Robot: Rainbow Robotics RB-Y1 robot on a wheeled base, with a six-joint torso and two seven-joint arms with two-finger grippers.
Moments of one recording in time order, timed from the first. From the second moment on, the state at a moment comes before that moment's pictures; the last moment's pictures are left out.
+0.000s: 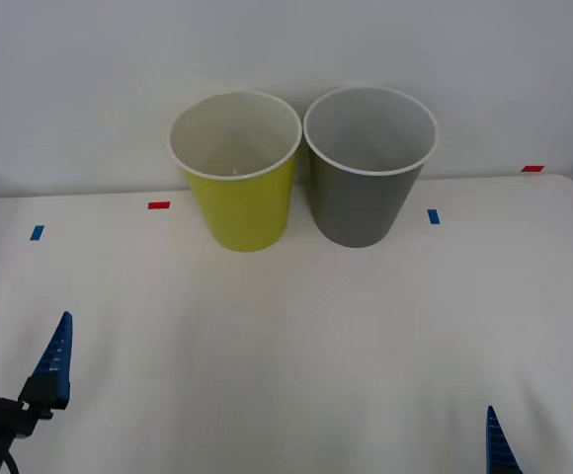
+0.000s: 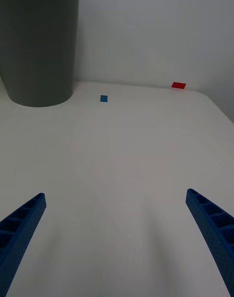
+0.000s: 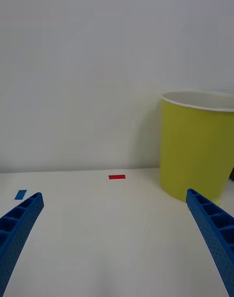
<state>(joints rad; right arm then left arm) 1.06 -0.20 0.12 -2.15 0.09 -0.33 1.43 0.85 0.44 -0.01 -2.17 0.18 -0.41 -1.30</state>
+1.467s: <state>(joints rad) 1.06 -0.20 0.12 -2.15 0.09 -0.33 1.43 1.16 0.39 -0.04 -2.14 0.12 -0.56 -1.29</state>
